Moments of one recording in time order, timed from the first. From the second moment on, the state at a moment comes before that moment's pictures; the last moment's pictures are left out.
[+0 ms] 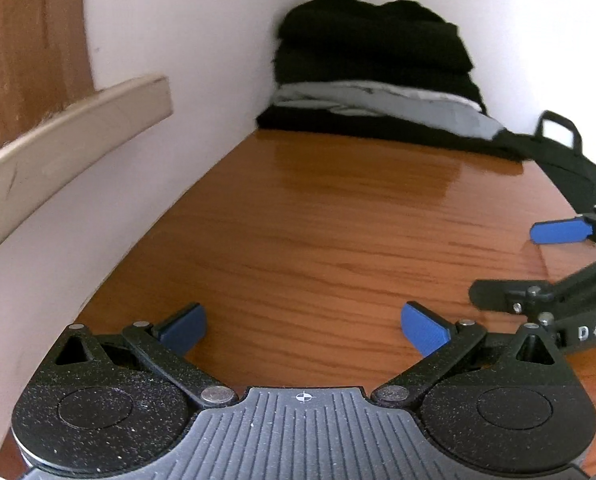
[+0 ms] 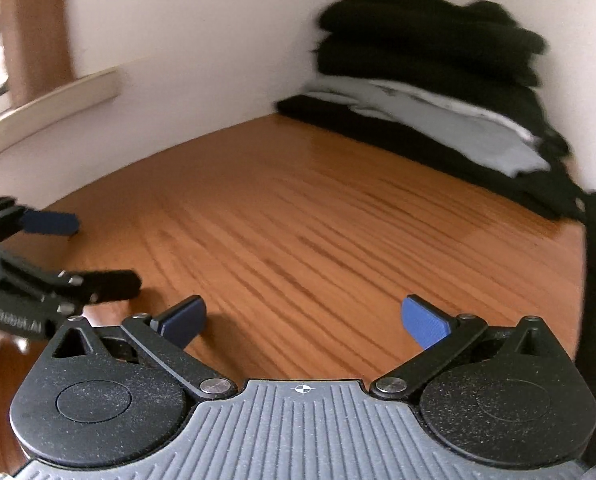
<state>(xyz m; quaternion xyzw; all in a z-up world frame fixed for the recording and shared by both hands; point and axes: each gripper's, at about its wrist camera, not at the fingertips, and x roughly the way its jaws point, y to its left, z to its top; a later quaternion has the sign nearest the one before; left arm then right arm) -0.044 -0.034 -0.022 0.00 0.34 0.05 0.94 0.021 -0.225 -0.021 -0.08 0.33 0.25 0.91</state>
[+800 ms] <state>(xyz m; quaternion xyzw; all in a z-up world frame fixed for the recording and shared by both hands) -0.036 -0.037 -0.024 0.01 0.34 0.02 0.94 -0.006 -0.234 -0.022 -0.04 0.33 0.13 0.93</state>
